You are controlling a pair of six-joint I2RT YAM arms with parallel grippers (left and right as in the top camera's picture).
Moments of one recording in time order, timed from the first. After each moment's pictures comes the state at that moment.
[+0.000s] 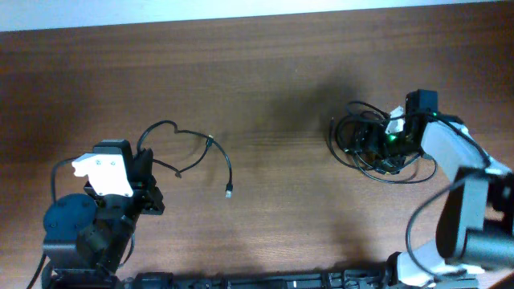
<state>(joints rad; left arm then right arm) -0.06 0.61 1.02 -0.78 0.13 -0.13 -0.21 1.70 0.95 -0.71 -0.46 0.33</state>
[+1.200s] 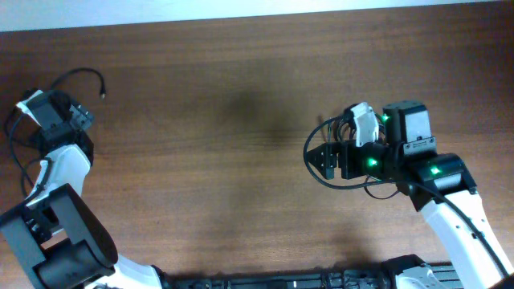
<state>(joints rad) 0.44 1.77 1.03 0.06 -0.28 -0.26 0.18 1.10 0.95 -0.81 -0.54 0.20</state>
